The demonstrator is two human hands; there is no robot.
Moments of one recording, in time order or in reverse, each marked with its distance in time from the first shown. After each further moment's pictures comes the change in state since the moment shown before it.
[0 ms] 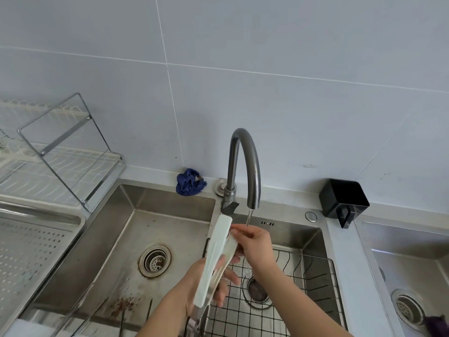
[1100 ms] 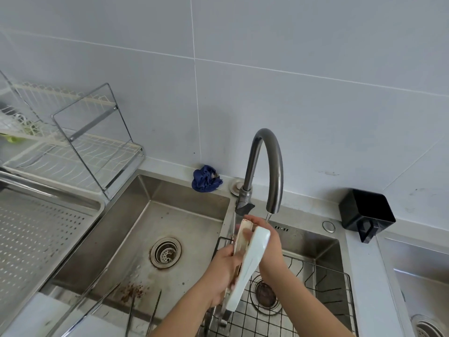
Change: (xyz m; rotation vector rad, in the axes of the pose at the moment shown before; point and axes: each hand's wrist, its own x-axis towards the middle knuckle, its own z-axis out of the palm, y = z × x) left_hand 0.008 0.009 0.037 0.182 0.292 0.118; right_hand 0.004 -0.012 0.010 -0.056 -0.033 -0.007
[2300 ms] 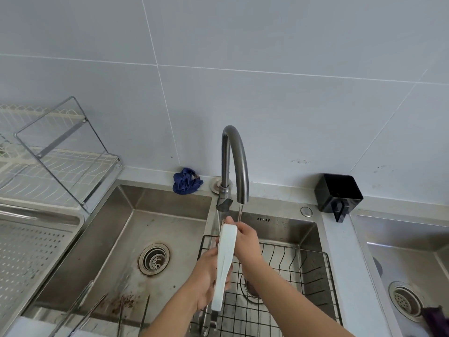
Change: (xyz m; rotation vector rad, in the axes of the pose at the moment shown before) left_hand 0.004 -0.017 0.002 -0.224 -0.001 -0.146; right_hand -0.017 0.002 0.002 0.014 0.052 0.138
